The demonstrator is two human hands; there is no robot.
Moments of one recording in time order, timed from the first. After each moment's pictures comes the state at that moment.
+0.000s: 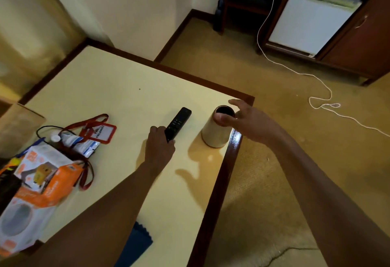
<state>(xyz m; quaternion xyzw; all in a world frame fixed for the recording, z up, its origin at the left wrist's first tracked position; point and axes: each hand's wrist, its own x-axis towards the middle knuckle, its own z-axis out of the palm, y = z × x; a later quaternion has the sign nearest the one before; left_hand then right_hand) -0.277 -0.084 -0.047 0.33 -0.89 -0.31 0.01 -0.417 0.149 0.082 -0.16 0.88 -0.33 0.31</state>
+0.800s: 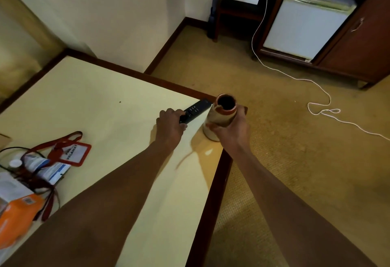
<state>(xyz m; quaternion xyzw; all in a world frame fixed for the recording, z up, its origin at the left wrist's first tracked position) -0.424 -0.073 -0.065 0.21 -0.95 -0.21 0.04 -0.463 0.124 -0.025 -0.05 0.85 -0.51 0.05</state>
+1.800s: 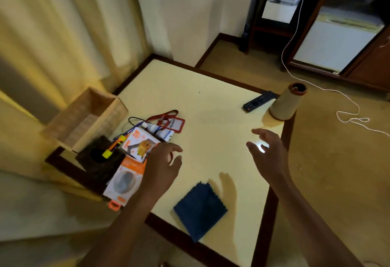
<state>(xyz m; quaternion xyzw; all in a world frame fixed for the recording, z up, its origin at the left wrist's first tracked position) -0.039 -0.192 0.055 0.22 -0.89 -0.37 0.14 -0.196 0.060 0.061 -0.11 0.87 -0.48 0.03</state>
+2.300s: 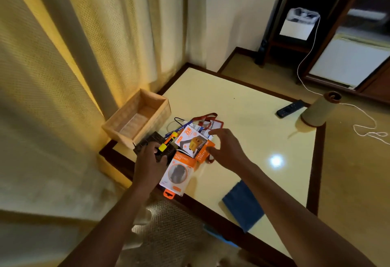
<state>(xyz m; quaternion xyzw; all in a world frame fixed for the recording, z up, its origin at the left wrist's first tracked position) 0.091 -0.354 0.058 0.37 -0.85 -0.35 0.13 -0.078 -0.158 0.082 -0.29 0.88 -0.35 0.16</state>
